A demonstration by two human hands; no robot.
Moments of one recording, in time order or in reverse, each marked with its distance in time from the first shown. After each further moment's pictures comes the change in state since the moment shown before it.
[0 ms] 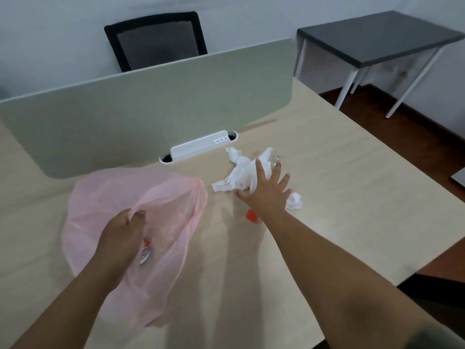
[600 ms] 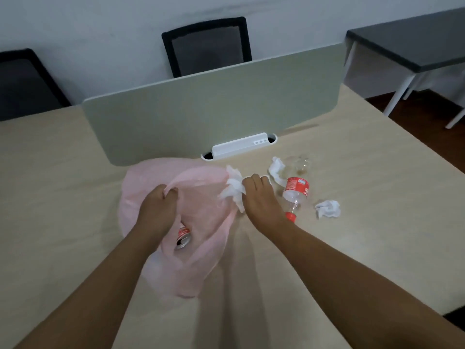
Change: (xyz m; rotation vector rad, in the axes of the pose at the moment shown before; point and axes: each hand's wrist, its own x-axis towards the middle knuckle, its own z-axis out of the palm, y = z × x) left_hand 0.014 0.016 -0.025 -0.035 0.062 -0.009; right_hand -0.042 -0.066 0.001 -0.284 0.335 -0.971
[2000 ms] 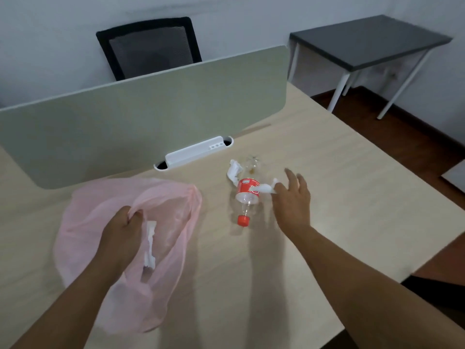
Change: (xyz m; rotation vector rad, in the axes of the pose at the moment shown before) left_hand 0.019 -0.020 0.034 0.122 -0.077 0.091; right_hand -0.084 0.104 -0.002 0.075 -0.087 0.774
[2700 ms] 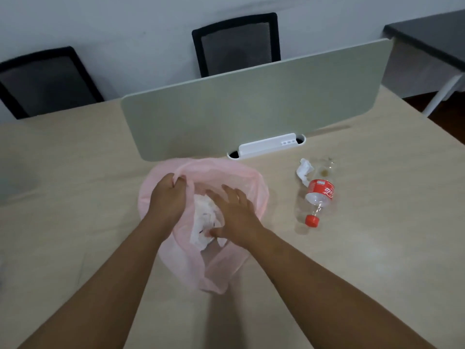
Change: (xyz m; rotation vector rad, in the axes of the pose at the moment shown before) left_hand 0.005 -0.001 -0.068 -0.102 0.197 -0.094; right_hand -0.056 -0.239 -0.006 0.362 -0.740 -0.520
